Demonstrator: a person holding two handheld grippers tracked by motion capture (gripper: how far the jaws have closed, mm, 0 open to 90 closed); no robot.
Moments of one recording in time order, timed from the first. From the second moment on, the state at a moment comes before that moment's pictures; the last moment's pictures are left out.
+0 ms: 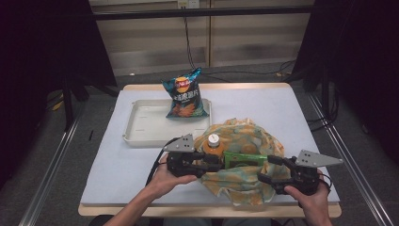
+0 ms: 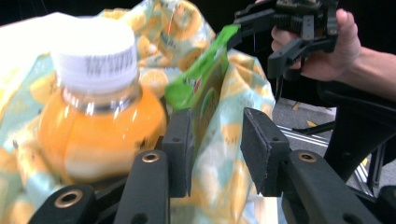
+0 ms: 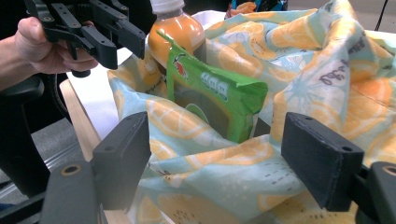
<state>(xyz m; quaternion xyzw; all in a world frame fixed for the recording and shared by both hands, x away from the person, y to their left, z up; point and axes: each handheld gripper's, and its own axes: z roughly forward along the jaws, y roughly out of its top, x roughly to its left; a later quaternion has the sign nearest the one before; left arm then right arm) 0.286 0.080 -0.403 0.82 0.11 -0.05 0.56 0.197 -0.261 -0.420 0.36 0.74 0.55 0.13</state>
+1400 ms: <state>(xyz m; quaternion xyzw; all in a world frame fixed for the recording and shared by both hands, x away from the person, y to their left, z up) 0.291 0.031 -0.406 0.86 0.05 -0.03 0.51 0.195 -0.261 -0.425 0.35 0.75 0.55 0.12</state>
